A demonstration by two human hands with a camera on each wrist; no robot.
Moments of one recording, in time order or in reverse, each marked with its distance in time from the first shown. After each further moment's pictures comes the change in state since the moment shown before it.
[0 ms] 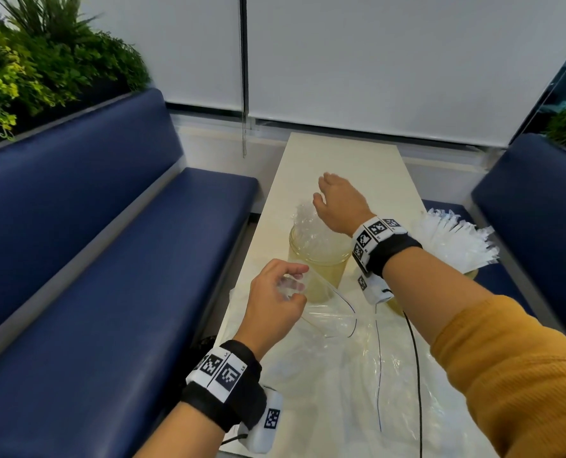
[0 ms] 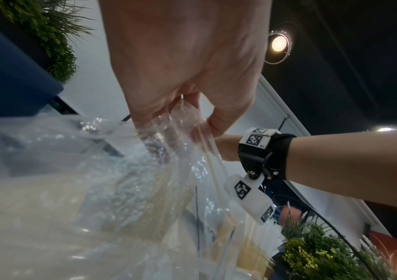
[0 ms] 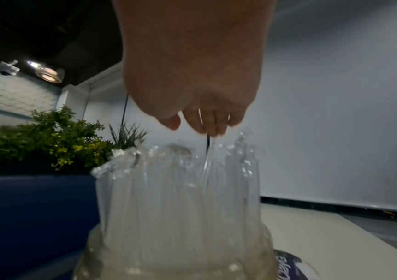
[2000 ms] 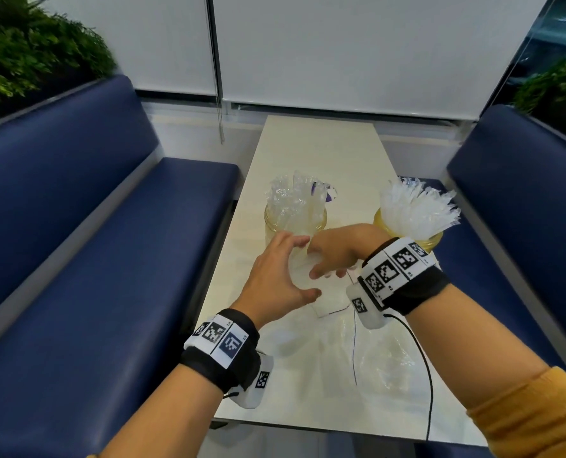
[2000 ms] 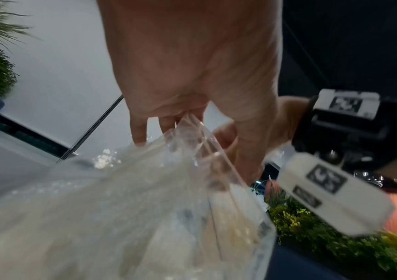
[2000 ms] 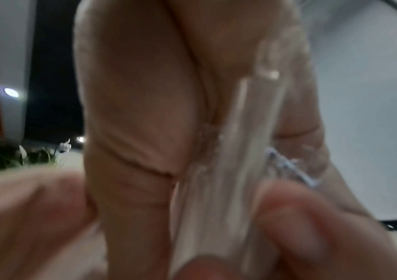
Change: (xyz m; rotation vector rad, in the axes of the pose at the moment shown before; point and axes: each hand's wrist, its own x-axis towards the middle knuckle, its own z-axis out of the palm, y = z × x) left_hand -0.007 0.014 0.025 0.391 -0.254 0.196; right_hand -0.129 -0.033 -0.060 -0.051 -0.920 0.041
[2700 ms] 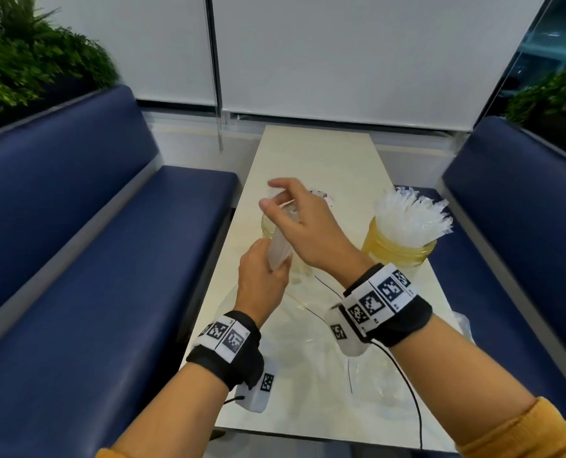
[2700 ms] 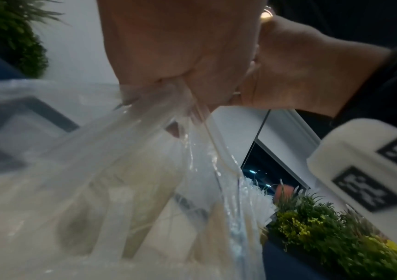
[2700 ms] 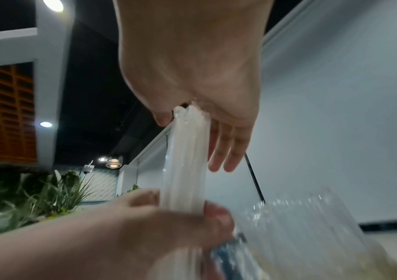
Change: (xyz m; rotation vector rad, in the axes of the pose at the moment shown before) left_hand 0.013 -0.010 0.010 -0.194 0.366 -0.179; right_hand -0.011 -0.041 0.005 0.778 0.965 -0.377
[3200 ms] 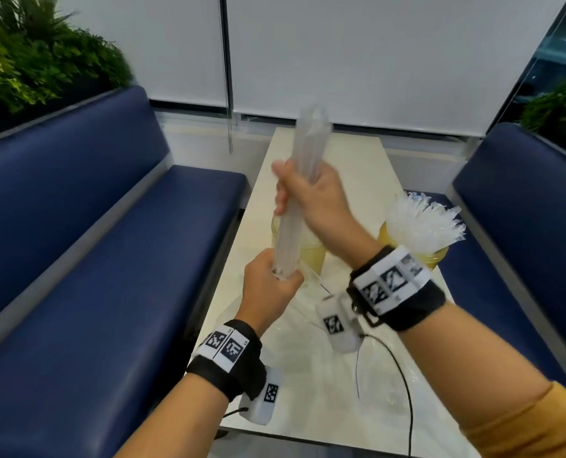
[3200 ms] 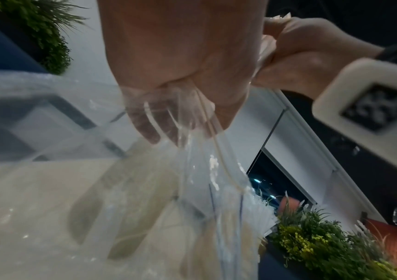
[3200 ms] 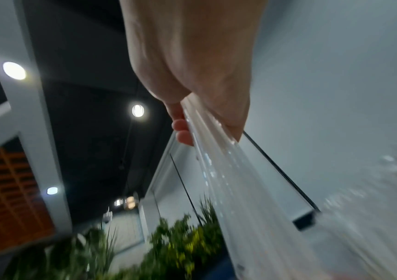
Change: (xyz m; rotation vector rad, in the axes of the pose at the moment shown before) left_hand -0.012 -0.002 -0.010 -0.106 -0.039 -0.102; right_hand 0.019 -0.041 -0.005 0.475 0.115 -0.019
